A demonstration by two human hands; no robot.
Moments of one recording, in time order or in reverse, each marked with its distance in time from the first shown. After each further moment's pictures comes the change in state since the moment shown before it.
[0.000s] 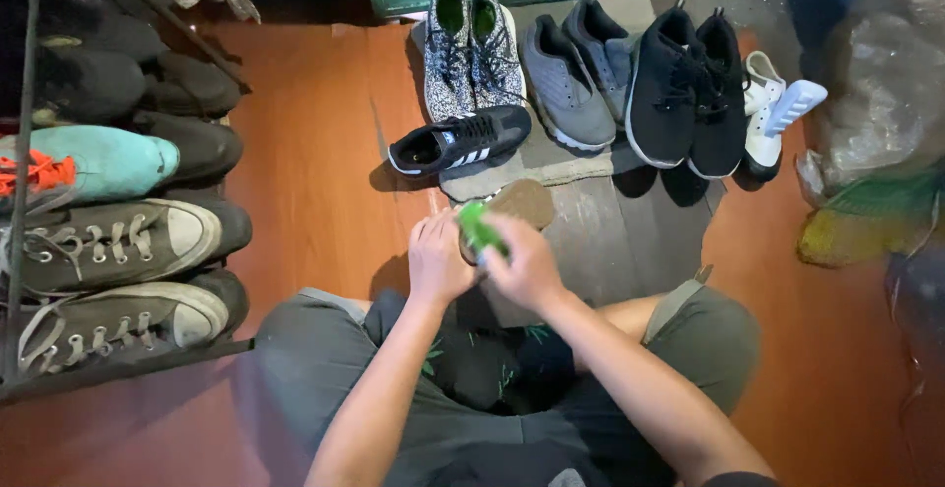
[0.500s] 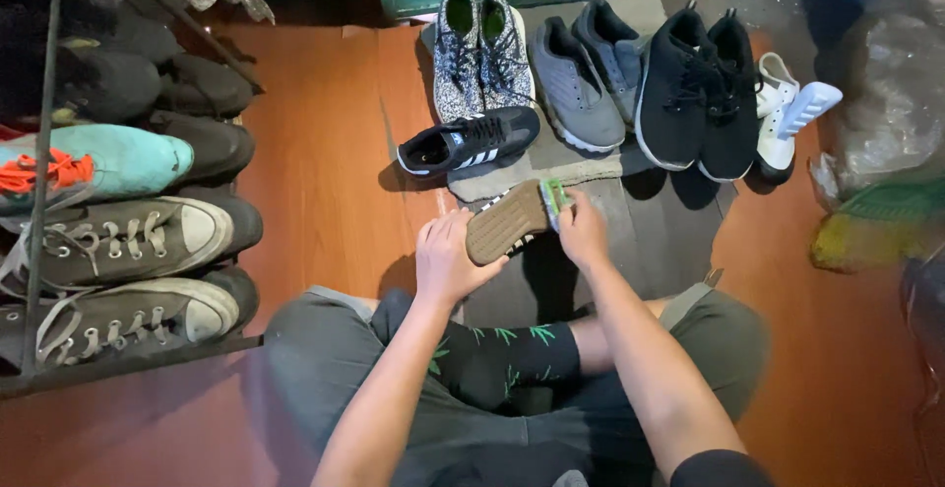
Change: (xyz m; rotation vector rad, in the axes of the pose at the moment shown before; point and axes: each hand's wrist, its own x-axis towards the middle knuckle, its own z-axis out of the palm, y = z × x) left_hand 0.002 0.008 -0.012 -0.095 -0.042 -0.075; right_hand -0.020 0.164 -0.005 -0.147 -0.086 0.721
